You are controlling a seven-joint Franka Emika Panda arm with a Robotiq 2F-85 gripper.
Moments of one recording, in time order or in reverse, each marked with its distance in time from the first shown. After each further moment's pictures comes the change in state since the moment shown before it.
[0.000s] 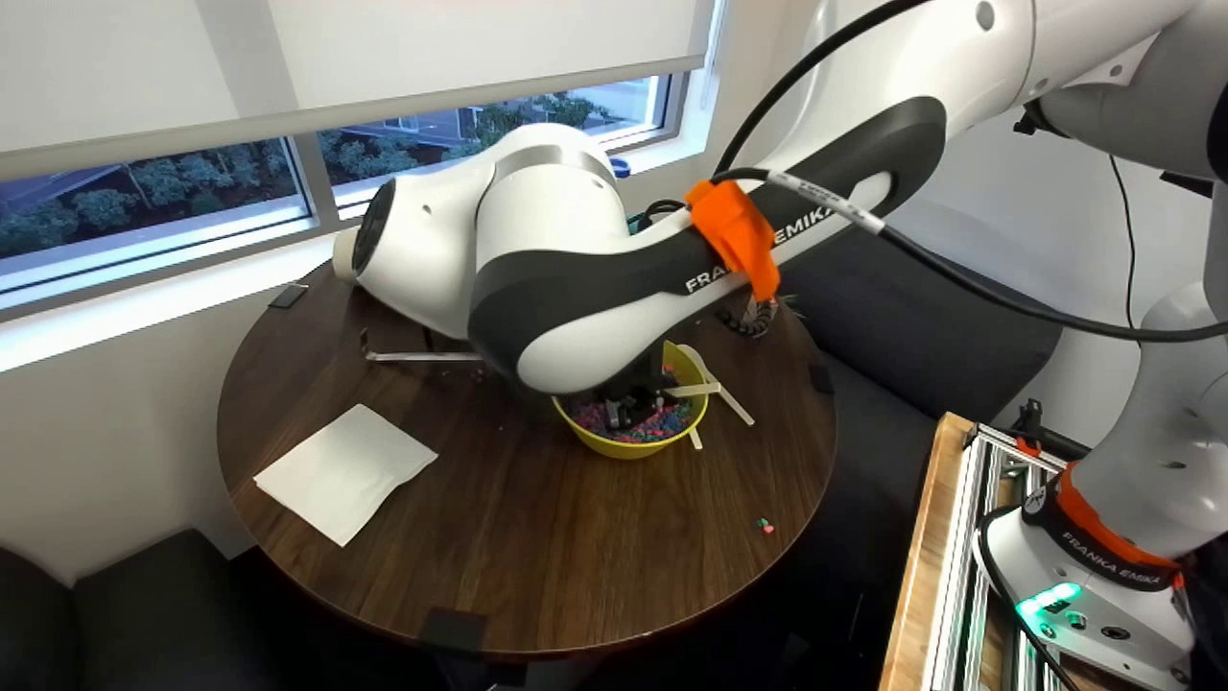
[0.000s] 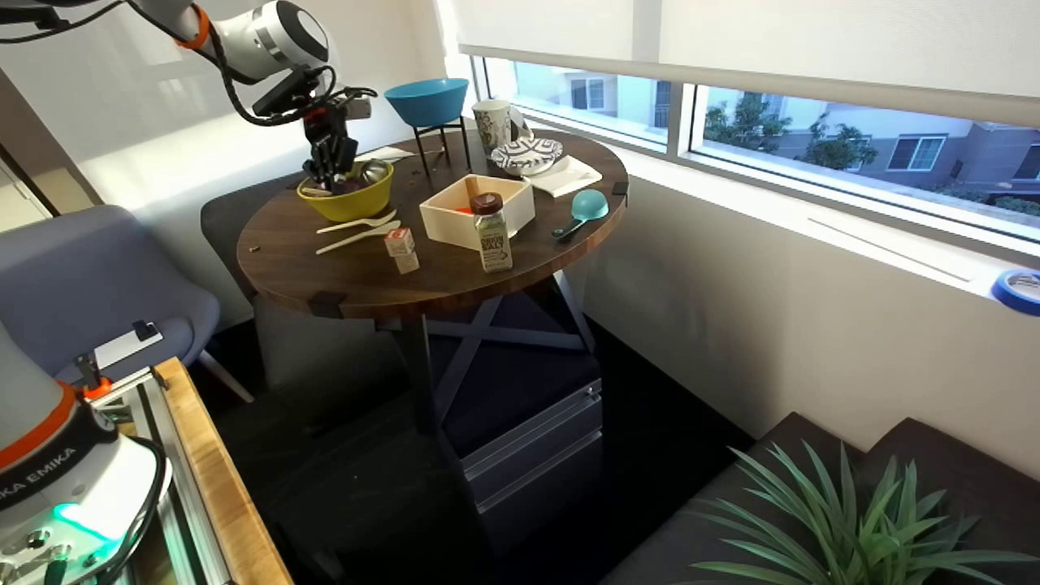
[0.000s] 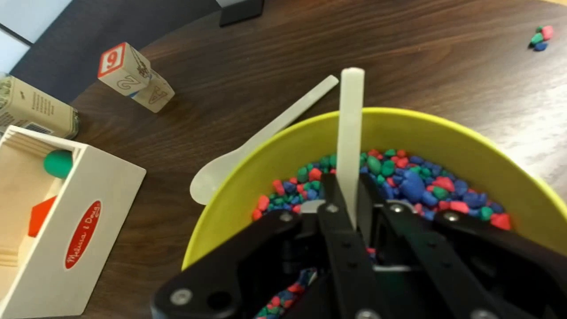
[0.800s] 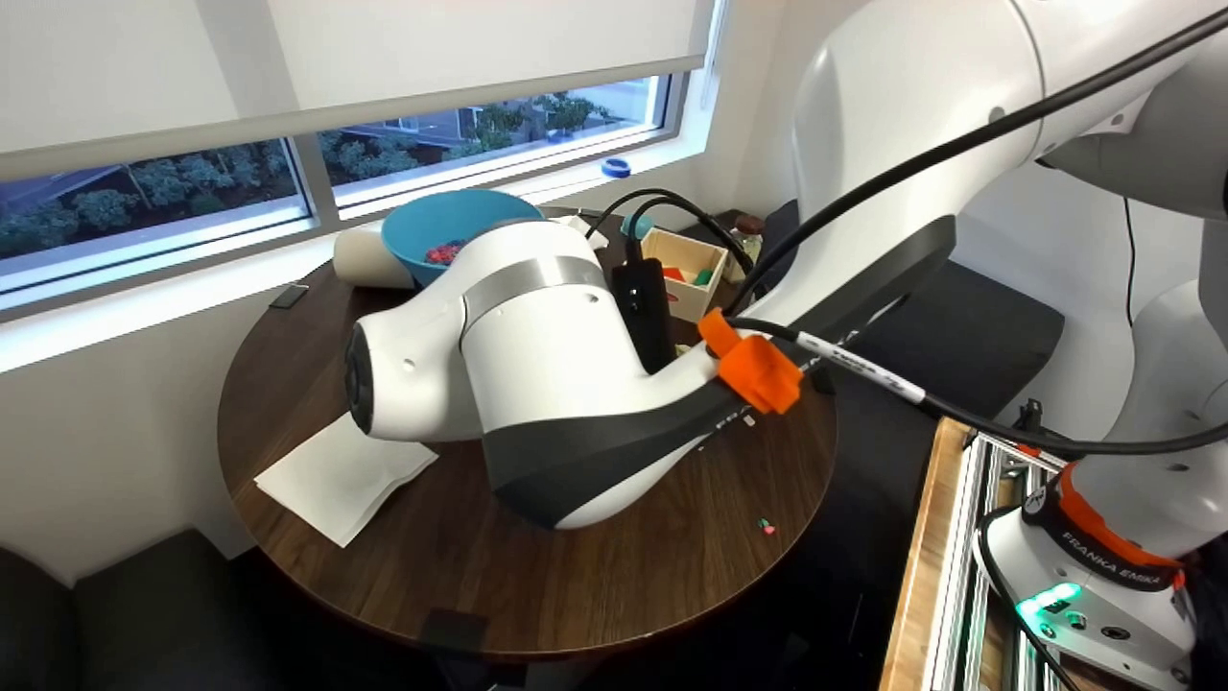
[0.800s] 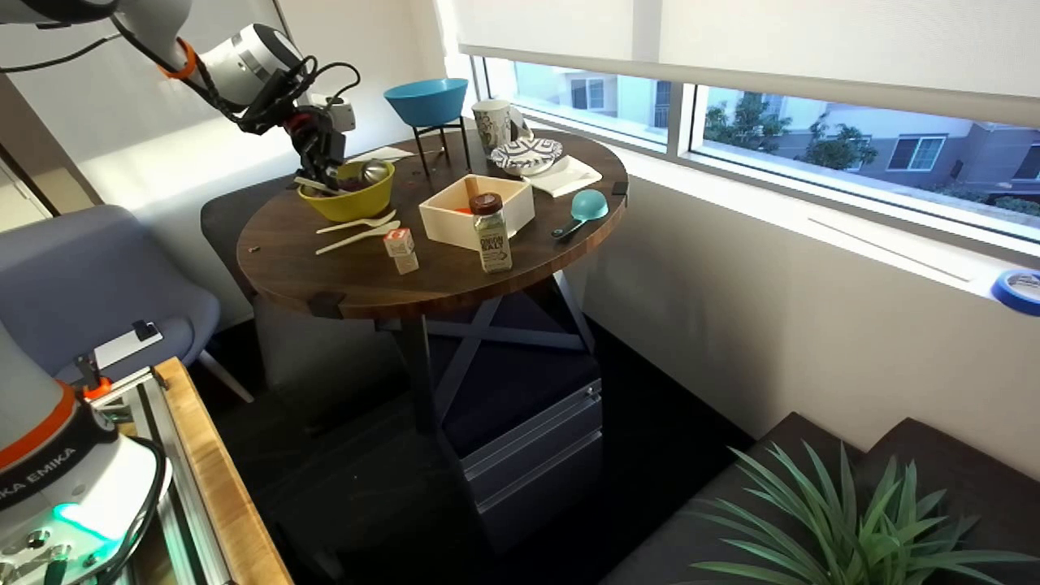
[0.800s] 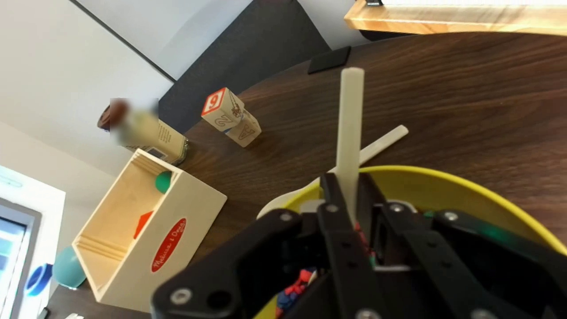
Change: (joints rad) arm 0.097 0.055 0.009 0.002 -0.220 -0.186 0.016
